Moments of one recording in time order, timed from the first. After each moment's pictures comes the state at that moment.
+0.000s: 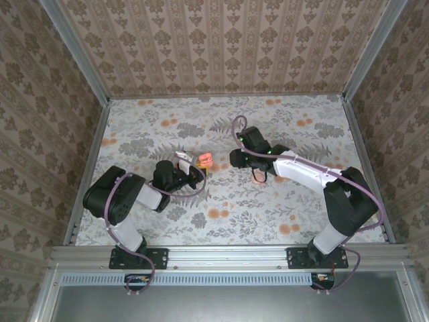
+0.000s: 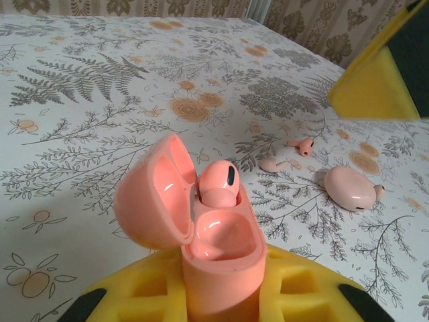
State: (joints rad) left arm -0.49 1.71 0.37 1.08 0.49 -0.17; right arm 0.56 1.62 1.10 -0.37 0.01 0.44
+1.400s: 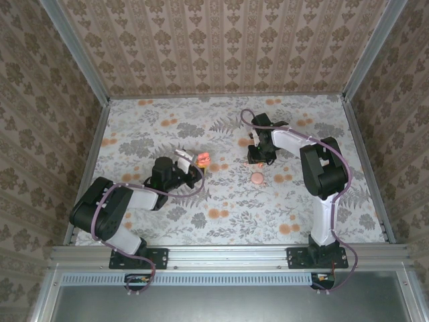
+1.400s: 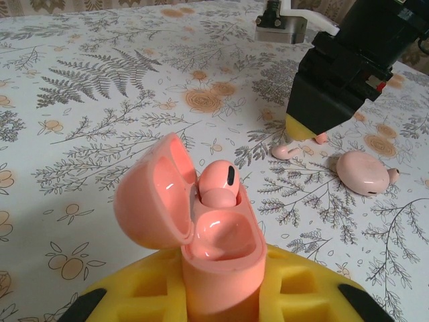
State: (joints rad) left arm -0.49 1.55 0.39 0.81 0.44 -0.07; right arm 0.33 2.03 1.43 -0.75 -0.14 0.22
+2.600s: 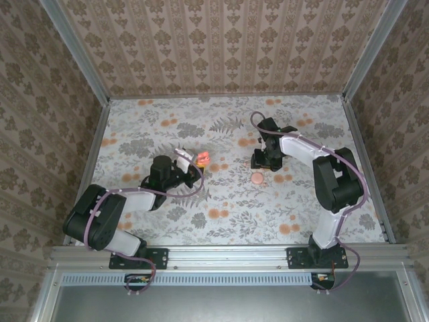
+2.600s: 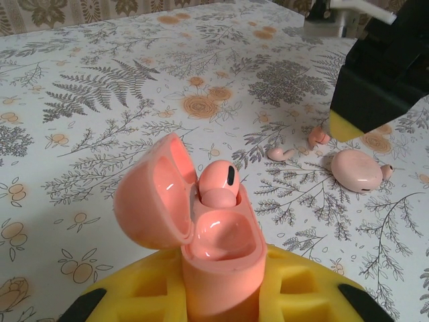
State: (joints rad) left arm -0.49 1.46 0.40 0.70 0.44 -0.02; right arm 0.34 1.85 1.27 -0.79 -0.14 0.43
